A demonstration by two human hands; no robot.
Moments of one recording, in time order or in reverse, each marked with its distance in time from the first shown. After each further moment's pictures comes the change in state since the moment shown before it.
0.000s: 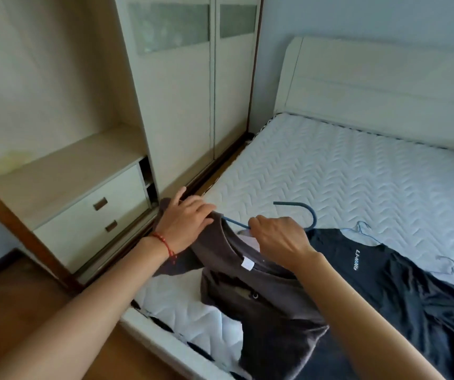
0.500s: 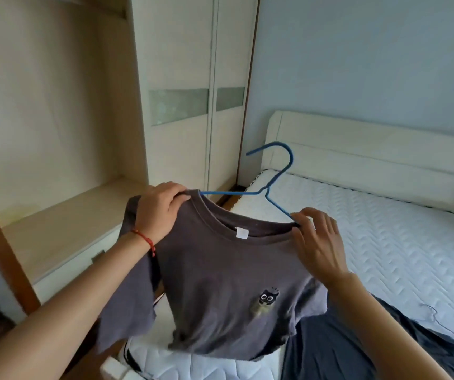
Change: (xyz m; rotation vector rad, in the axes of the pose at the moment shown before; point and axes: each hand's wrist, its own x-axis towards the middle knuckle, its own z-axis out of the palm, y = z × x) left_hand 0.039 -0.074 -0.163 -0.396 0.409 -0.277; right_hand 0.000 0.035 -0.091 0.030 0.753 0.223
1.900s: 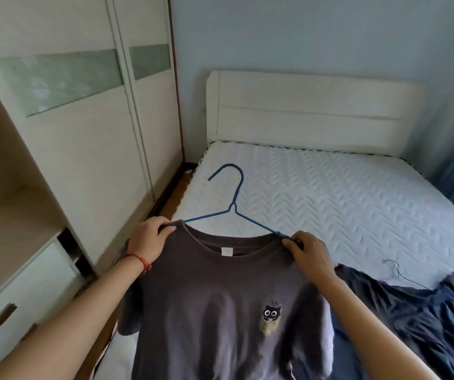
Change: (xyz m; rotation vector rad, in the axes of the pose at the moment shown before) left_hand 0.075 -0.070 0.263 -0.169 -0.540 -0.360; right_hand -0.040 0.154 0.148 0.232 -0.565 0.965
